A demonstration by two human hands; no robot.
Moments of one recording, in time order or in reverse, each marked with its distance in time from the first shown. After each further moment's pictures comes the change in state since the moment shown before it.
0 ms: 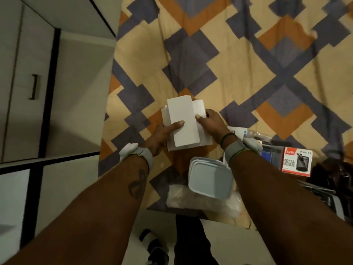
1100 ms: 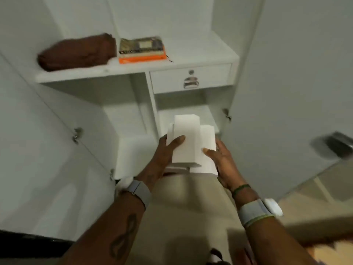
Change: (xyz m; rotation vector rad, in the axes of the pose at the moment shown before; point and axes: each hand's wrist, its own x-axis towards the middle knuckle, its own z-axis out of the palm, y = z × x) left_hand -0.755 -0.259 -0.537 -0.766 1.062 0.652; right_hand -0.629 -0.243 0.665 -0.072 -1.184 -0.592
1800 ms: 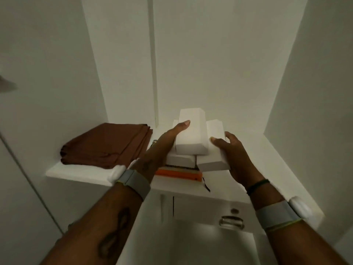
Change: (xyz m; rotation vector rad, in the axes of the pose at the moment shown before) left_hand 0.342 0.357 -0.105 0.031 0.120 0.153; right_hand 0.475 -0.284 0.139 -0.191 -0.240 -0.274
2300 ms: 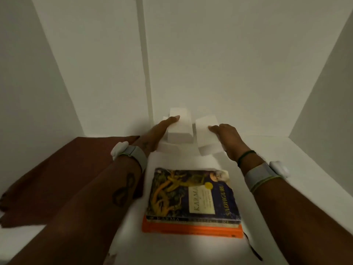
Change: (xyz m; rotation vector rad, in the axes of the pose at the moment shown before) left_hand 0.275 -0.004 -0.143 0.088 0.032 -0.126; right_hand 0.269 0.072 0.055 -0.193 0.192 0.131
